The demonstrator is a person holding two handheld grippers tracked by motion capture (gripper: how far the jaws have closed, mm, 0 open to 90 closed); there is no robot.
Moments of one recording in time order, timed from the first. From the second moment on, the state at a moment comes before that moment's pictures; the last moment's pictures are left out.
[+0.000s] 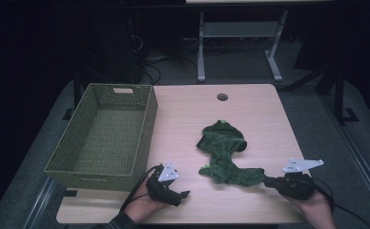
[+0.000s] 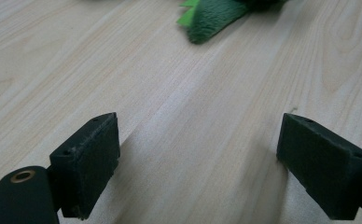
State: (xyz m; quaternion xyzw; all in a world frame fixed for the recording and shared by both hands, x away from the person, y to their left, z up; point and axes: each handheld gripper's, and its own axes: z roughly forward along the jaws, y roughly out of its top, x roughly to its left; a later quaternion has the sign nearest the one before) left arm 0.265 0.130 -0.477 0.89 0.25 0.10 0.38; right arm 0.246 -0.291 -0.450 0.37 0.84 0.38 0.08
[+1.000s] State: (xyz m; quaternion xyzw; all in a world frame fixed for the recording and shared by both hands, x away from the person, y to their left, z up) left arm 0.265 0.130 -0.478 0.89 0.25 0.10 0.38; right arm 0.287 -0.201 -0.409 0.22 0.87 0.43 0.07
